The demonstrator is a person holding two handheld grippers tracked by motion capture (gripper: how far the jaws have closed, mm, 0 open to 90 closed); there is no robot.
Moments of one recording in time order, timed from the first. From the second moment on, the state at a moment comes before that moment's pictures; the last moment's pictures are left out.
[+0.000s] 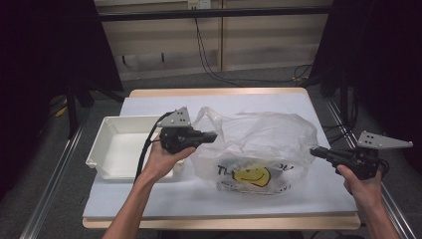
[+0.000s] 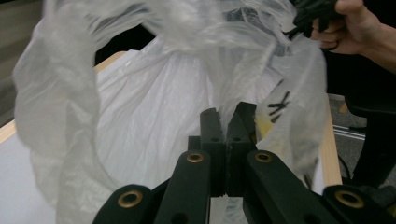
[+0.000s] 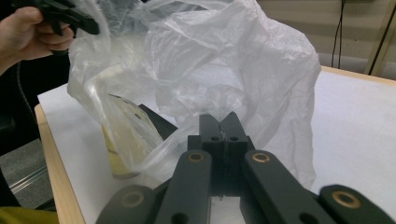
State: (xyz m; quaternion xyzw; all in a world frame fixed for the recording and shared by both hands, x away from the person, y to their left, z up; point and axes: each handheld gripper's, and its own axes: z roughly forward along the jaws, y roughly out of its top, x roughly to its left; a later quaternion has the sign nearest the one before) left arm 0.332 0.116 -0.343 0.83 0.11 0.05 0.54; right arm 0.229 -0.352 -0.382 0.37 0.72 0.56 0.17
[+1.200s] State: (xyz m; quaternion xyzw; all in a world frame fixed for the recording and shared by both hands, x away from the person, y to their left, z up) left arm 0.281 0.156 -0.449 0.87 0.17 -0.01 0.46; right arm 0.235 -0.350 -0.434 0.42 0.78 0.44 0.16
